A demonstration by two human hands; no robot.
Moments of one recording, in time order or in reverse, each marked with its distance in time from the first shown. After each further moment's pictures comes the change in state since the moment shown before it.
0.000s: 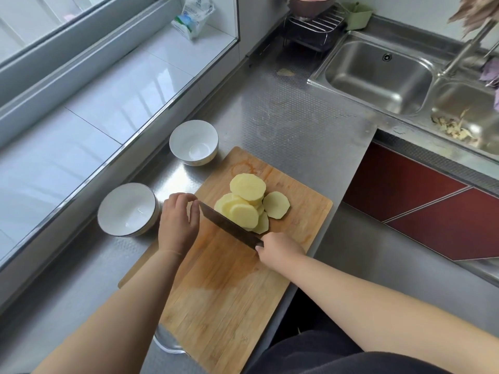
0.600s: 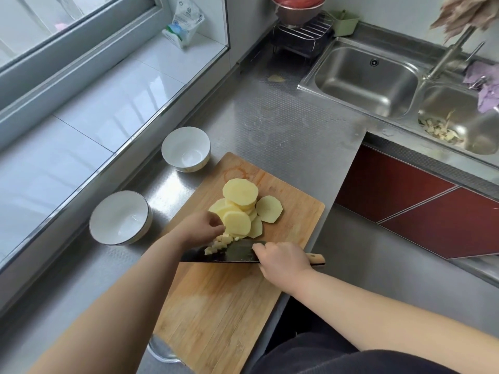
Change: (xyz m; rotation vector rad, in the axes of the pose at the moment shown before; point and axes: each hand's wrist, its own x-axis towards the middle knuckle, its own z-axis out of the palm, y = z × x) left_hand 0.028 0.036 0.010 0.043 -0.836 -0.114; right_hand -0.036 0.014 -0.005 -0.420 0.270 -0.390
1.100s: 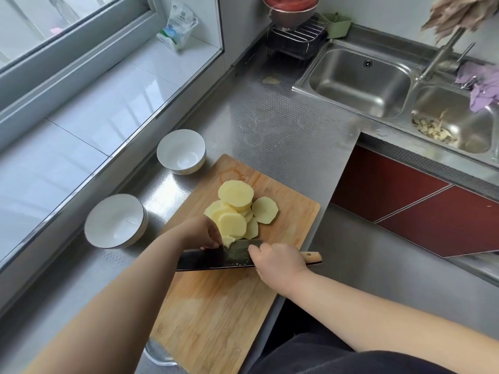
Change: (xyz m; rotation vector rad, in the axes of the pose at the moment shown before) left_hand 0.003 0.006 -0.003 0.072 -0.225 -0.044; right_hand 0.000 0.000 0.003 -0.073 0.051 0.021
